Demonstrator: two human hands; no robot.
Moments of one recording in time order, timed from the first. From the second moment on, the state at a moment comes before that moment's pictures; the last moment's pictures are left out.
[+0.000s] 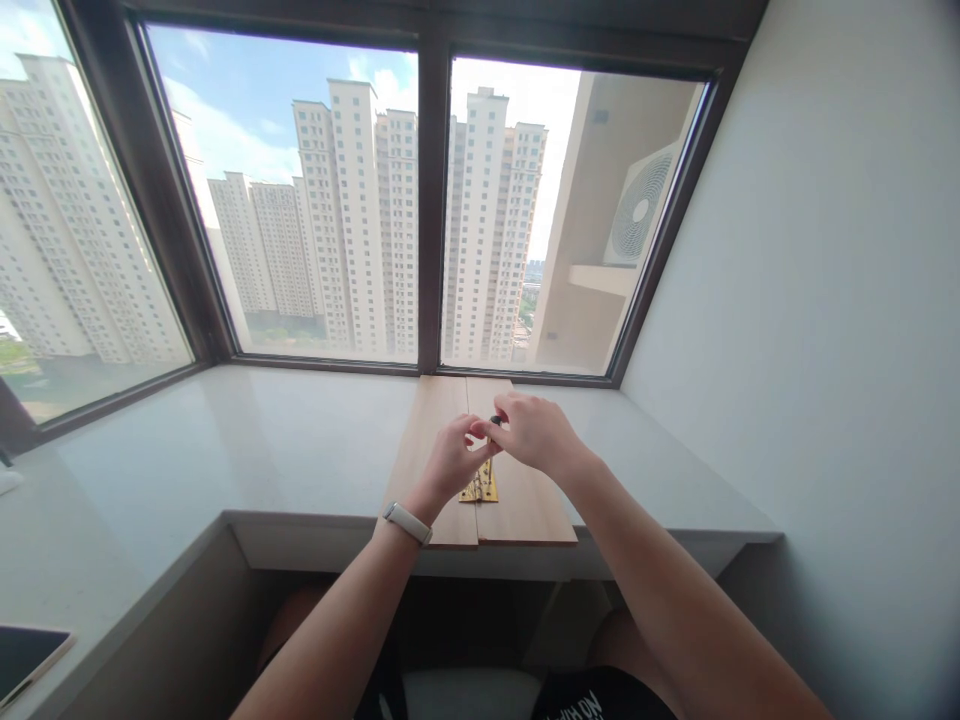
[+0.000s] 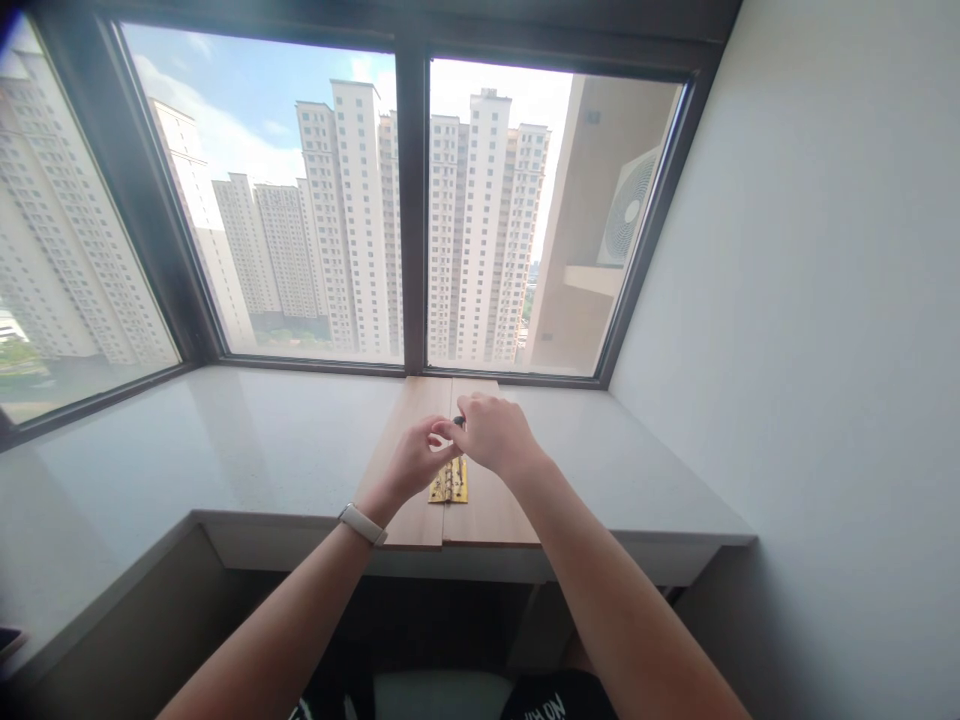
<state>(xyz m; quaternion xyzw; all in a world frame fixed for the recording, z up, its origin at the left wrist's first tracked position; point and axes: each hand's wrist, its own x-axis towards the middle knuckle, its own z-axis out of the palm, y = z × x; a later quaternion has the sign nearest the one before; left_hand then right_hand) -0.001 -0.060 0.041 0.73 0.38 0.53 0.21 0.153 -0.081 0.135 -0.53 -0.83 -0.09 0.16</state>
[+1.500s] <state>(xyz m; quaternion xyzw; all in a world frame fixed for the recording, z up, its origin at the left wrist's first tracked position) -0.009 -0.057 0.038 0.77 0.35 0.50 0.19 0.162 -0.082 0.139 -0.46 -0.87 0.02 0.17</state>
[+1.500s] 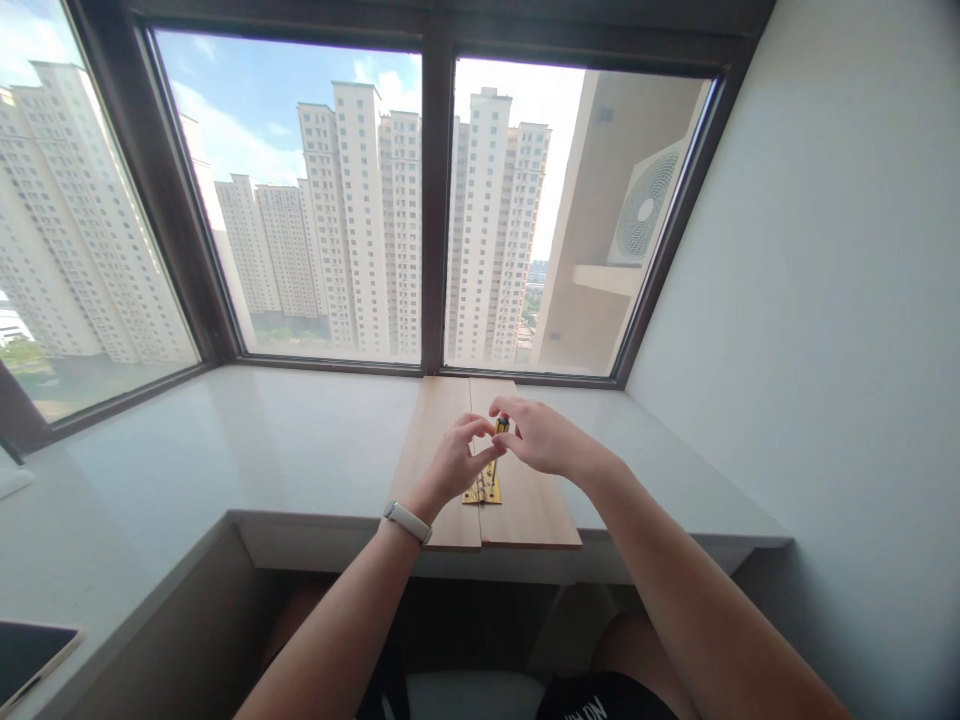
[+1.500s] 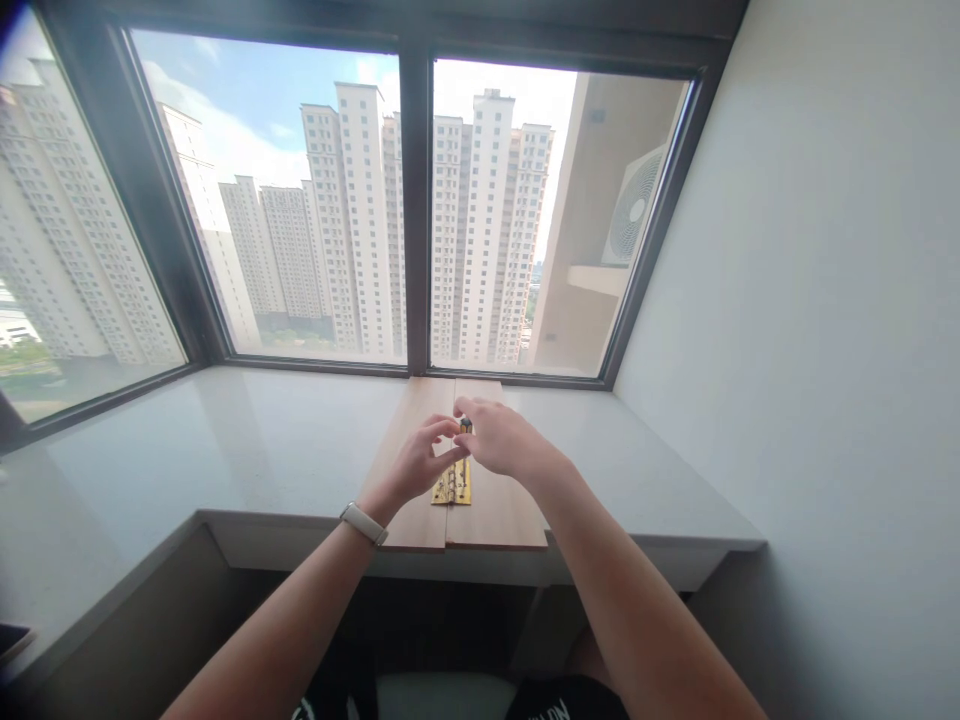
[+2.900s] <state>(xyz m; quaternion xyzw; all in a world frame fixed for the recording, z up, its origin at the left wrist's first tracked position) -0.002 -0.062 0.032 0.78 0.35 0.47 0.23 0.168 -0.082 0.130 -0.44 -0.88 -0.01 0.15</state>
